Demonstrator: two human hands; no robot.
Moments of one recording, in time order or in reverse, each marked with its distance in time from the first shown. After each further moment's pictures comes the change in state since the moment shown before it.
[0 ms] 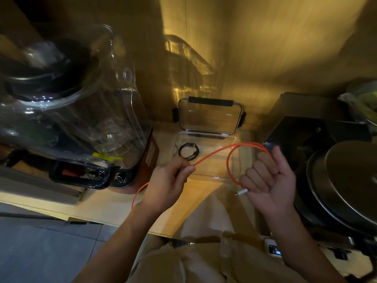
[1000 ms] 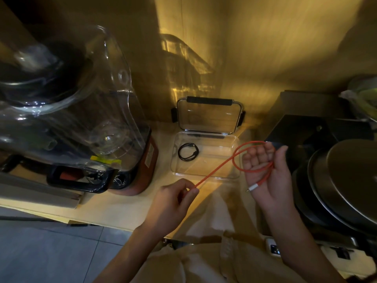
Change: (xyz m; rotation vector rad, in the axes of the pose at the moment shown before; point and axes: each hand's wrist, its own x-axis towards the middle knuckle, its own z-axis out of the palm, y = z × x) left_hand -0.036 0.001 0.014 0.047 -0.117 -0.126; right_hand 0.014 -0.001 -0.004 -0.167 0.404 -0.396
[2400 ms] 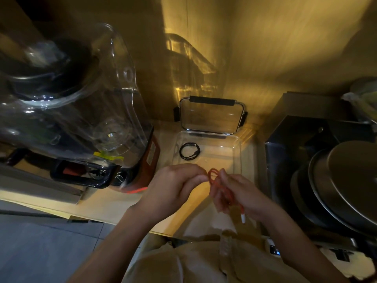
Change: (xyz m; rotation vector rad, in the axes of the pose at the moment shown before) left_hand 0.028 0.046 -0.042 0.059 -0.064 0.347; right_hand -0.017 0.020 -0.009 -1.036 -0.390 0.547
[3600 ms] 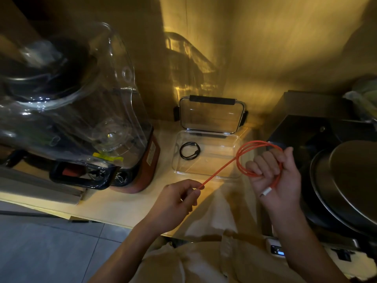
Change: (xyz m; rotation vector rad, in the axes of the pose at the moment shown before) left_hand -0.034 -0.021 0.040 -0.354 -0.120 -0.527; right_hand -0.006 -0.019 -0.026 1.101 0.210 -0.516
